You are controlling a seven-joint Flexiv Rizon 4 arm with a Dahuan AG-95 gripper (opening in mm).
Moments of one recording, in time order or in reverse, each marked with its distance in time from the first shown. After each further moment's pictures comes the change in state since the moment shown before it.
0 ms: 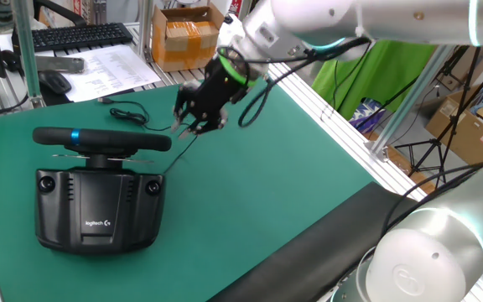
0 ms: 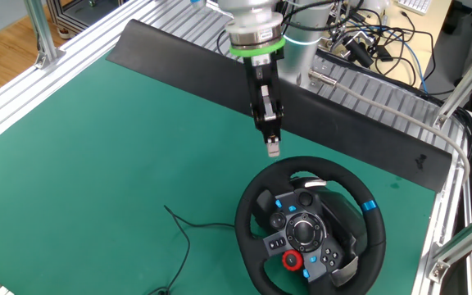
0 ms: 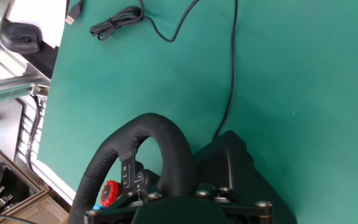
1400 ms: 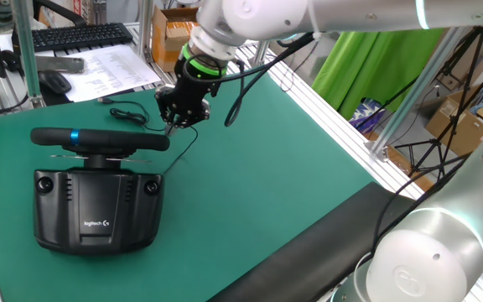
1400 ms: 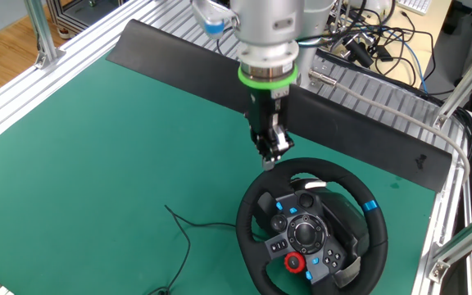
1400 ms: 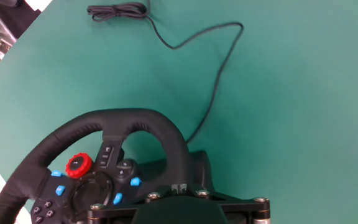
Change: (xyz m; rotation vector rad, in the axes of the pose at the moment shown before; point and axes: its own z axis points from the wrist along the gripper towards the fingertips) arm -0.013 0.015 0.008 0.231 -0.065 -0.340
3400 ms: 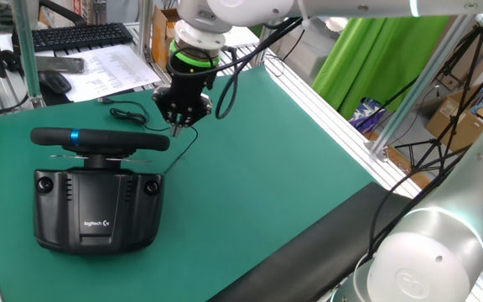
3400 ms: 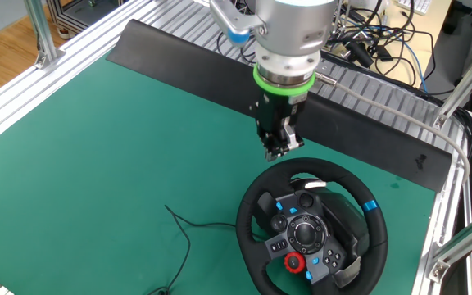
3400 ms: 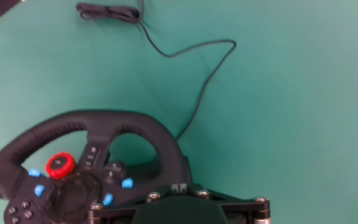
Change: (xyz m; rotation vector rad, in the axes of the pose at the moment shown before) arm 0.016 -0.008 -0.016 0.160 0.002 -0.001
